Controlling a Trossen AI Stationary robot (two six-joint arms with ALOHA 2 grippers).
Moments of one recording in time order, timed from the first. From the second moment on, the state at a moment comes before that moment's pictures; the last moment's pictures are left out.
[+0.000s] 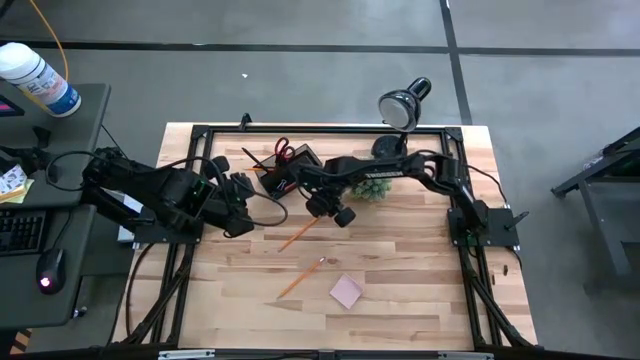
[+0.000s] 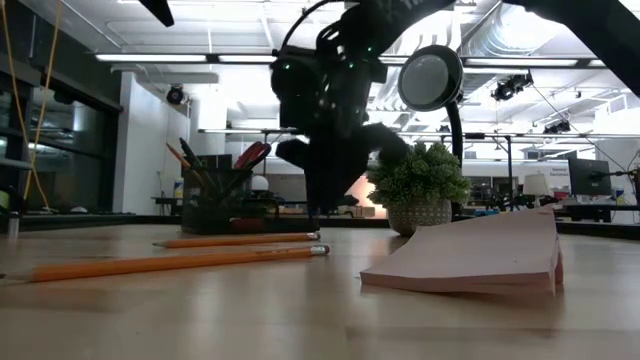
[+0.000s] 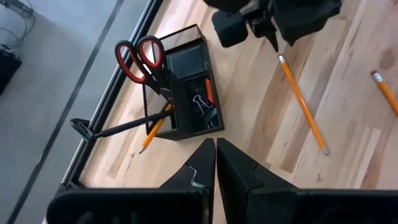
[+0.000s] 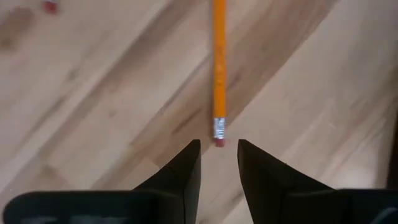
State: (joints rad) left arm -0.25 1.29 1.43 -1.47 -0.65 -0.62; right arm -0.16 2.18 1.72 -0.85 -0.22 -0.86
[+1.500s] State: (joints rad) left arm -0.25 1.29 1.43 -1.52 -0.68 -0.57; right arm -0.13 2.25 1.72 -0.83 -0.11 -0.80
